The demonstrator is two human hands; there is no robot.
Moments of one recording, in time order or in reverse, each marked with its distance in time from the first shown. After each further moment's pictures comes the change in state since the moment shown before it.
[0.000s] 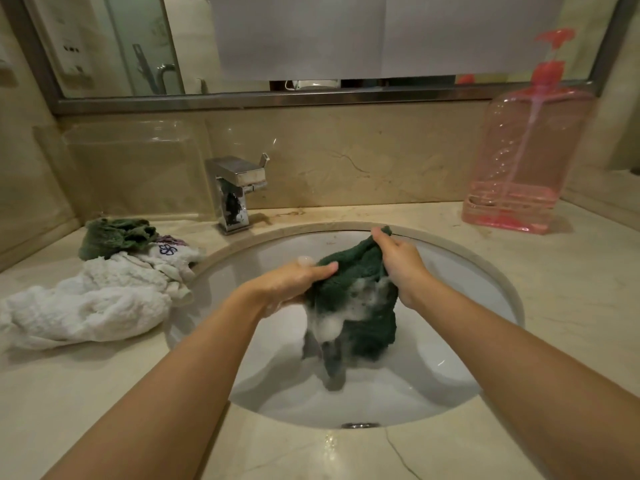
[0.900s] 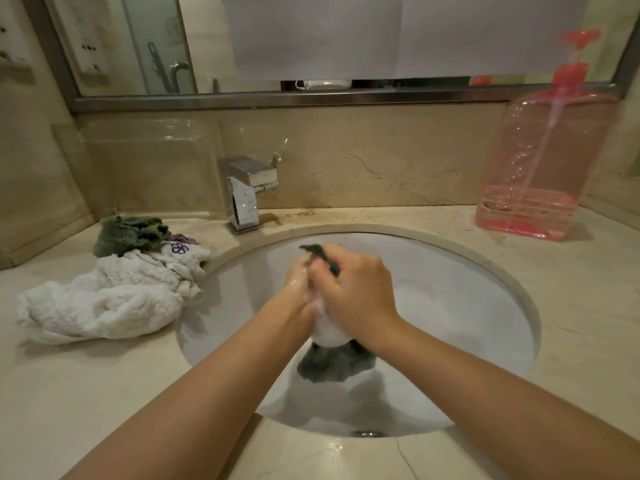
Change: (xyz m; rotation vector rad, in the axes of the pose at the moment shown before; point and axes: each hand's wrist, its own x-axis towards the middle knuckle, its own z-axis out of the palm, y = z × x) left_hand -0.013 0.022 0.035 -0.807 0.420 -0.045; right_hand -0.060 0.007 0.051 -0.654 0.085 -0.948
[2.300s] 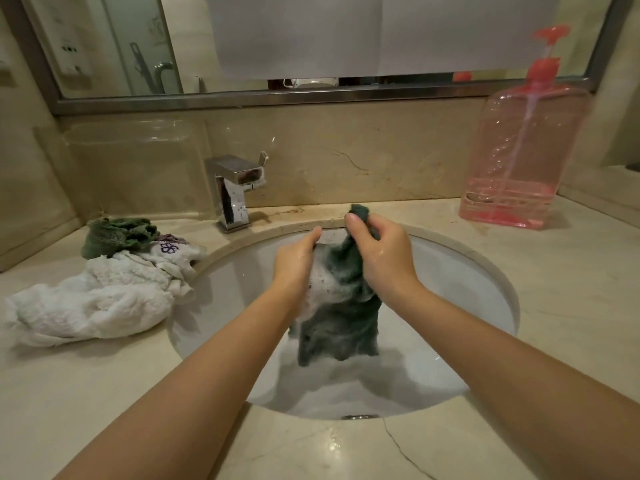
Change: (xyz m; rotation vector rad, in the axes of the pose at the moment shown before) left_hand 0.023 -0.001 -0.006 0.308 0.031 0.138; right_hand 0.018 0.027 -0.025 0.457 0.067 0.401
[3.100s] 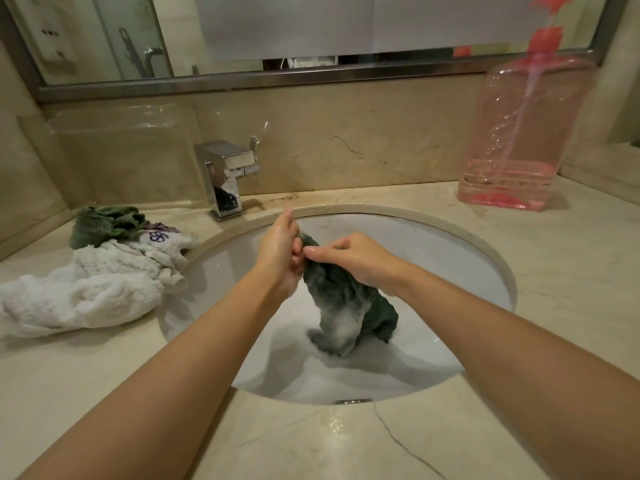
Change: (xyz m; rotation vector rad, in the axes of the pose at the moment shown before) left_hand 0.000 0.003 -0.004 -0.317 -0.032 -0.022; right_hand 0.009 0.020 -0.004 -0.114 -0.614 0.245
